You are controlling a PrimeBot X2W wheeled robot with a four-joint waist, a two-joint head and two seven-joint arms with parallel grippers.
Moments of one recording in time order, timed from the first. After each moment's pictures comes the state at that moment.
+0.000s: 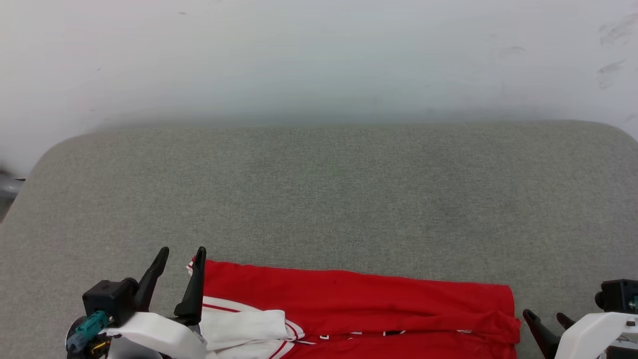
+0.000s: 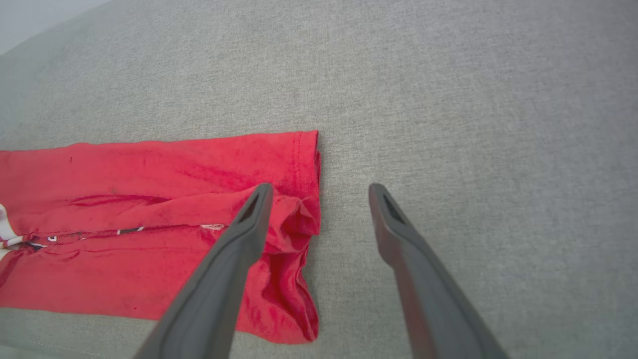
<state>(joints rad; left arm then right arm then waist) -0.04 0.49 -0.42 0.05 -0.73 0.16 -0.25 0.10 -0.14 -0.18 0.01 0.38 0.13 0.57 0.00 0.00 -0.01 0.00</state>
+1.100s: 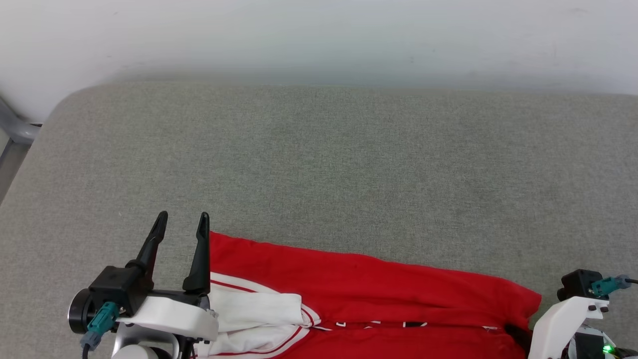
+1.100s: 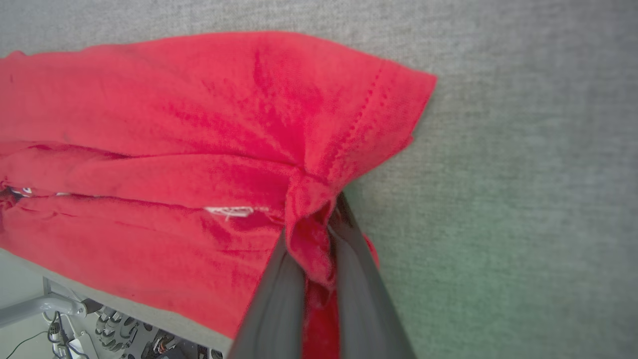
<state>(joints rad) -0.06 0.29 -0.22 0.01 -0.40 0.08 -0.26 -0.02 -0.17 -0.07 0.23 0.47 0.13 0.75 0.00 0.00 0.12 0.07</state>
